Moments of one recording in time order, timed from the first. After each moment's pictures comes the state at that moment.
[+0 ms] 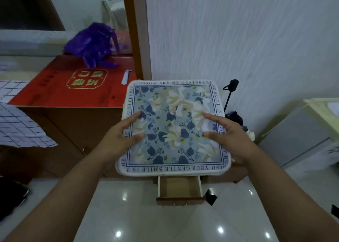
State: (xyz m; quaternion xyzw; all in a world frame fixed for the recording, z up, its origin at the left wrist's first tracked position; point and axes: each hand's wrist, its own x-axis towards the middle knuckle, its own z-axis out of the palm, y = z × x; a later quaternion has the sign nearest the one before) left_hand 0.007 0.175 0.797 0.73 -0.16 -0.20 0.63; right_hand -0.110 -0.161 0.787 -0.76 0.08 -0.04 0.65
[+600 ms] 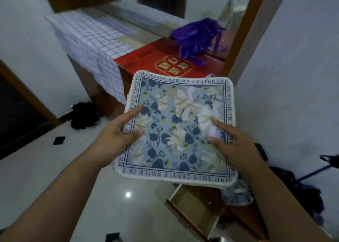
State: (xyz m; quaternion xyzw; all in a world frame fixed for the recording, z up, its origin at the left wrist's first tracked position) left_hand -0.049 0.242 0.791 0.74 0.03 0.05 0.67; right_hand 0.033 -0.097 0.792 -0.81 -0.16 0.05 0.56
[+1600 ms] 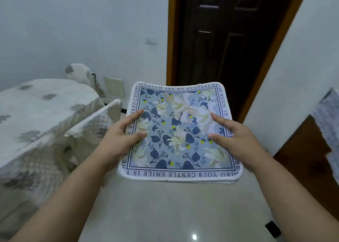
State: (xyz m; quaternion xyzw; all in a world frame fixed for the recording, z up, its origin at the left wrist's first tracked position) left_hand -0.662 0.447 0.875 0.54 0.45 0.51 0.50; right_hand -0.315 0.449 0.884 -0.52 -0.61 0.39 0.45
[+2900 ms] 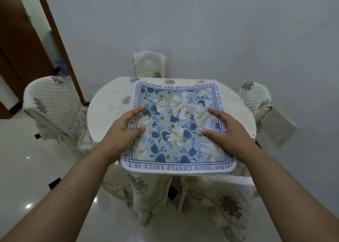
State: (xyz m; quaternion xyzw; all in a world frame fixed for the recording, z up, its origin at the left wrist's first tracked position) left_hand -1.117 0.521 0.845 0.25 0.70 0.66 0.13; right_hand -0.969 0.825 0.870 -0.13 -0.87 0.44 0.16
